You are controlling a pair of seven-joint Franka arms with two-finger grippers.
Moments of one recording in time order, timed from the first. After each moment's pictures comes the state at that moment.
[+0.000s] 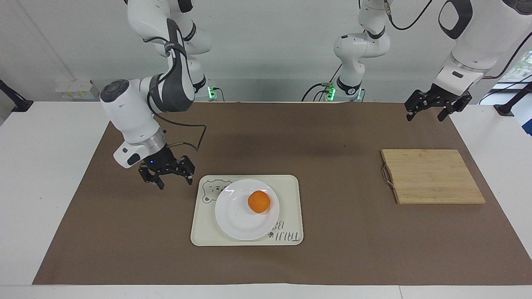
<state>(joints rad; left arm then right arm) 0.03 0.02 -0.08 -1.56 0.01 1.56 0.04 0.07 0.09 -0.14 -1.72 0.08 1.91 -0.10</state>
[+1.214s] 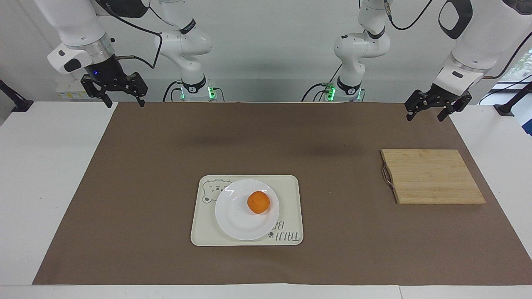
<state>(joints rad) 0.03 0.02 -0.08 -1.56 0.01 1.56 0.04 0.07 -0.08 -0.14 -1.65 0.00 1.57 -0.10</state>
